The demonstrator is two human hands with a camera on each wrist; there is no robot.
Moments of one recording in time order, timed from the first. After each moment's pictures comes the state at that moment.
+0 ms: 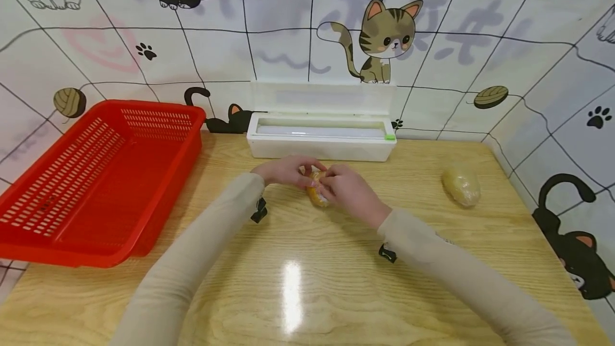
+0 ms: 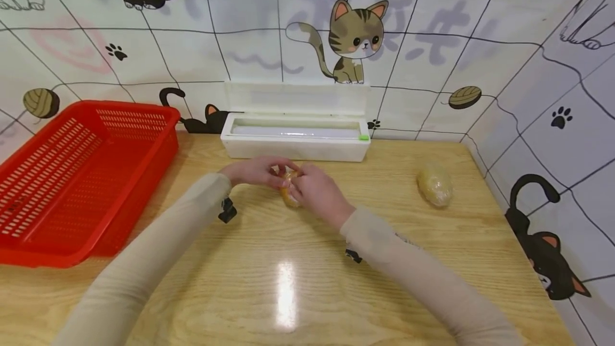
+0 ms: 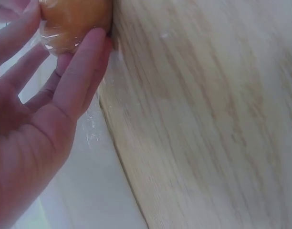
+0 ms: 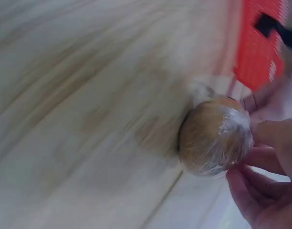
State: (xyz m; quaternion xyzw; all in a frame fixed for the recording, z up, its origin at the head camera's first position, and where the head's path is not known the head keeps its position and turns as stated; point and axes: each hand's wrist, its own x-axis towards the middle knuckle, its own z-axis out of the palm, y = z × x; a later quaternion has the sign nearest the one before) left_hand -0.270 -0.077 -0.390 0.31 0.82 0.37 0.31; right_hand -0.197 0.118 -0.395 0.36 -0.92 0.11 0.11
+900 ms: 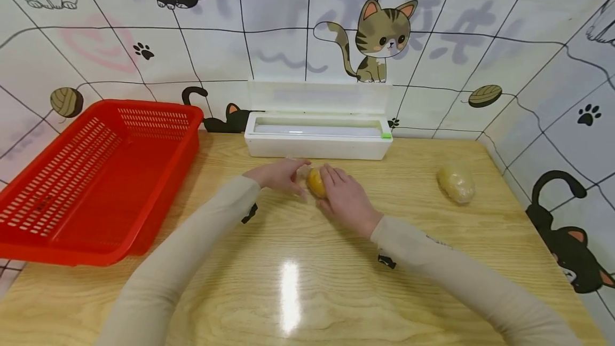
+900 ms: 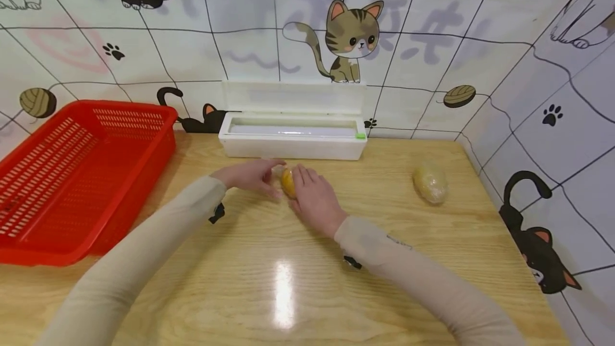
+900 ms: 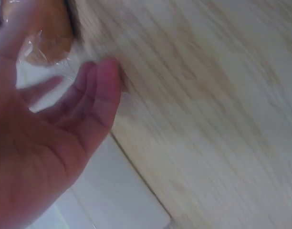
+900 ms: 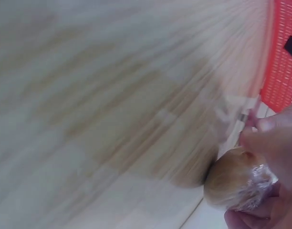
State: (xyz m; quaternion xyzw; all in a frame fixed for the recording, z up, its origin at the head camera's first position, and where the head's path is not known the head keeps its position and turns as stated) left_hand -0.265 -0.084 -0.397 0.31 0.89 0.21 0.27; right_hand -0.182 0.119 -0.410 0.30 -0.95 0.05 0.04
